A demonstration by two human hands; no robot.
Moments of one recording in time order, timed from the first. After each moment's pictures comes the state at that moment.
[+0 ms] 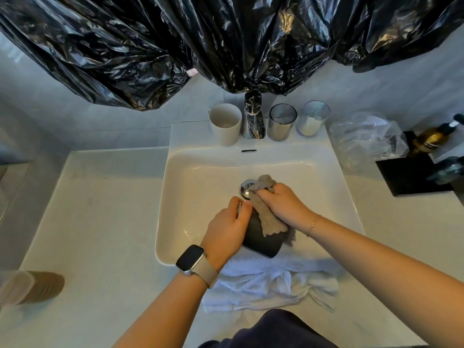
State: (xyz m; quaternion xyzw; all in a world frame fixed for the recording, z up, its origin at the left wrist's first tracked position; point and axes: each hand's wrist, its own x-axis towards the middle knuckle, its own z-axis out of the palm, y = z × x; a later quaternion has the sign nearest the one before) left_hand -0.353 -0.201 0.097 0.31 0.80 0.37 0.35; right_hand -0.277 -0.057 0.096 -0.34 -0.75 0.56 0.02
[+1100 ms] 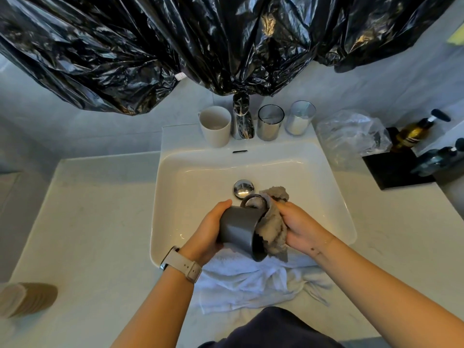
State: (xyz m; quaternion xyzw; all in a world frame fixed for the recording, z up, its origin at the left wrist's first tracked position) left_hand -0.362 -0.205 0.094 0.02 0.62 0.55 0.56; right_hand -0.235 -0.075 0.091 -0.34 -0.33 0.88 0.07
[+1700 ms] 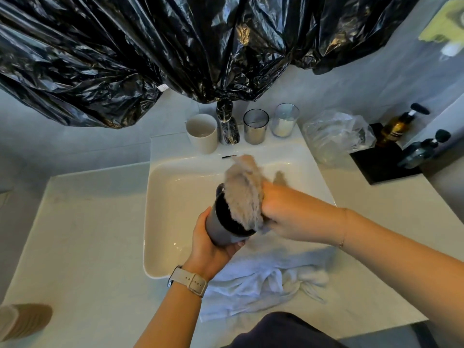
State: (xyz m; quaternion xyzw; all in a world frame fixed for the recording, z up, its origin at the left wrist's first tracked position) left_hand -0.343 -0.198 0.079 -0.13 0.45 0.67 0.58; right_hand -0.222 -0.061 0.183 0.00 -0.98 0.20 -0.03
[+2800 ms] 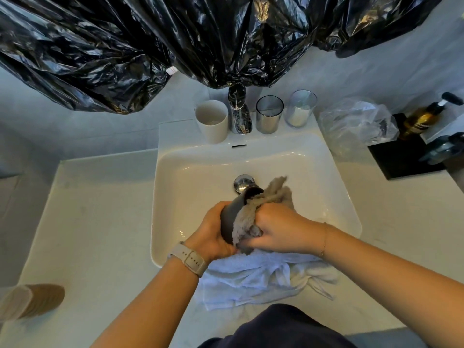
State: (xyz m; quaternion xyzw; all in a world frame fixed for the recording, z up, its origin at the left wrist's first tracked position) left_hand -0.362 -0.188 0.093 -0.14 0.55 0.52 0.64; right_hand -0.245 -0.084 0.125 -0.07 -0.93 0.35 -0.12
